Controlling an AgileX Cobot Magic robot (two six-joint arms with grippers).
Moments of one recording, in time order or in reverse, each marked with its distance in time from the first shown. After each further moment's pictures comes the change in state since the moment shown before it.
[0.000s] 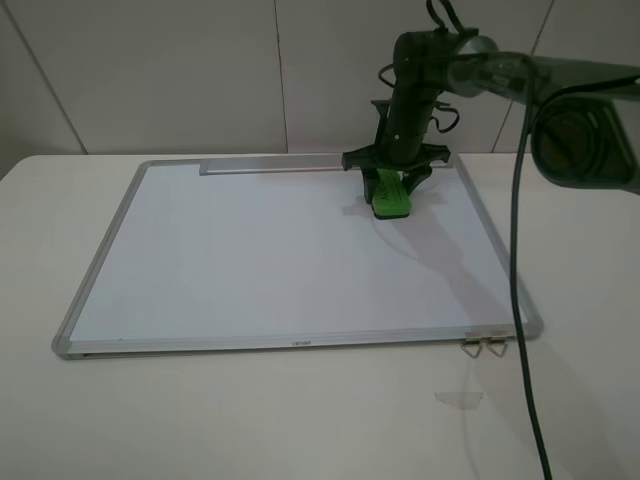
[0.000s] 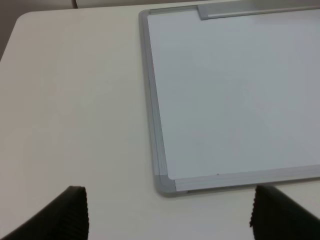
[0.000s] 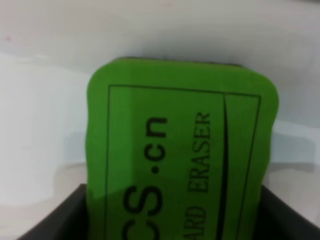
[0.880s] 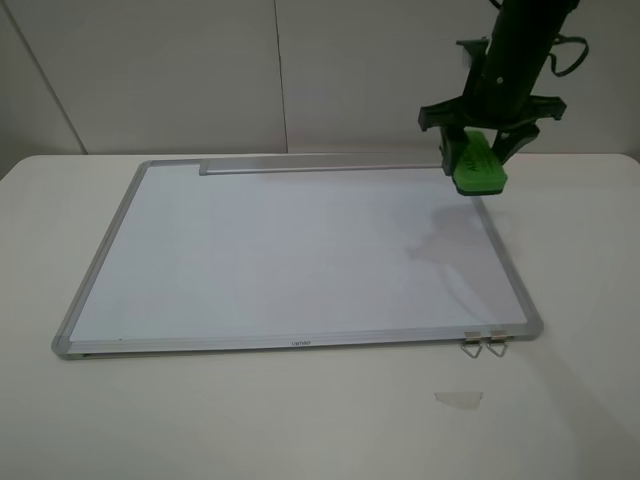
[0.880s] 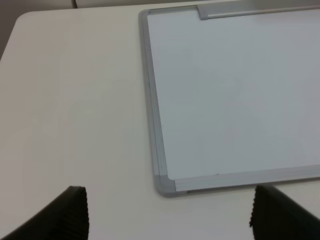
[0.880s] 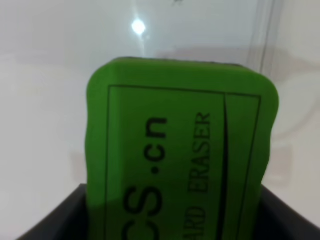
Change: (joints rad) left arm 0.000 0.000 0.000 0.000 0.000 0.000; right arm -0.085 -0.617 0.661 -0.080 -0.054 0.028
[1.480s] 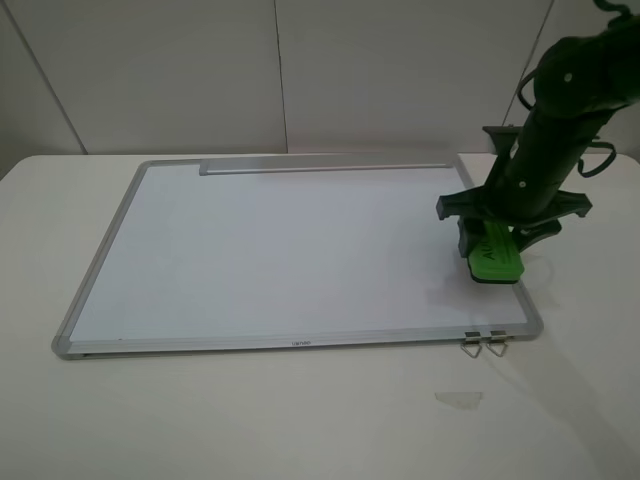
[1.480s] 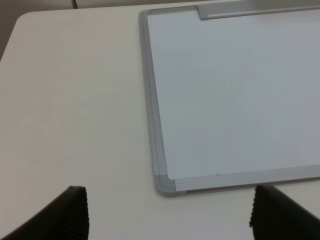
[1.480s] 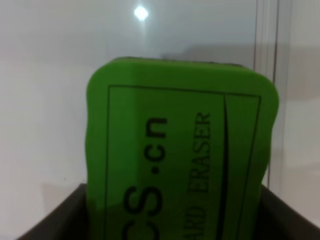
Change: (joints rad) left arm 0.000 0.000 0.000 0.000 0.000 0.000; right arm 0.000 -0.148 0.561 0.010 -0.393 0.105
